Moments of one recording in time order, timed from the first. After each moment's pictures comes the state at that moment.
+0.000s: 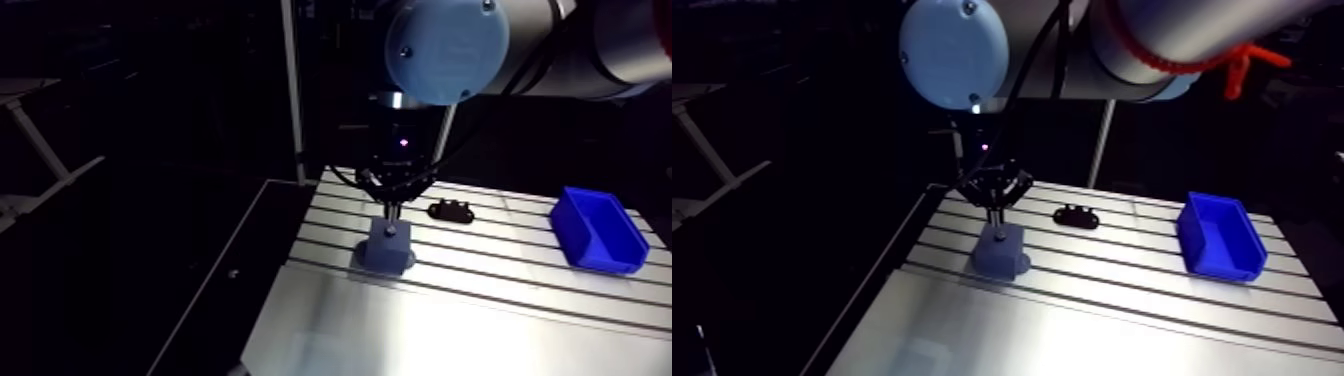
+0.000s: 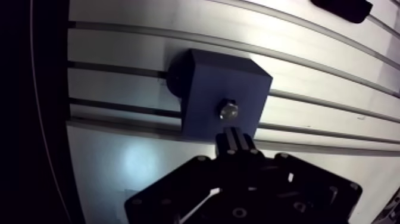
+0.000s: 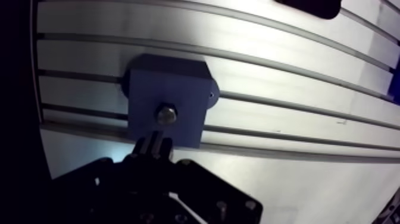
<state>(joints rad) 0.20 -1.35 1.88 -2.00 -1.63 -1.55</state>
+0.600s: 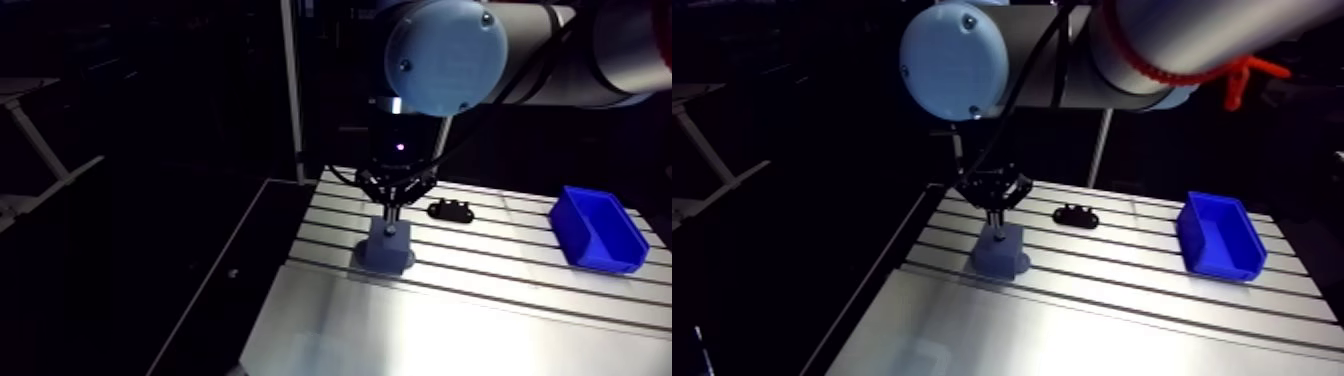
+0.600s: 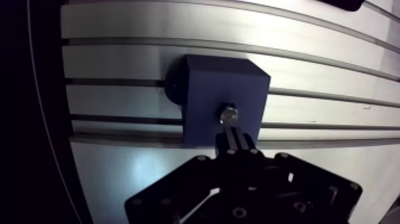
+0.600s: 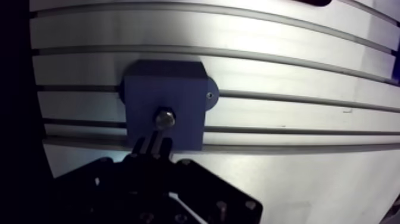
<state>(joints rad) 0.20 -1.35 1.90 -2.03 -1.63 -1.46</state>
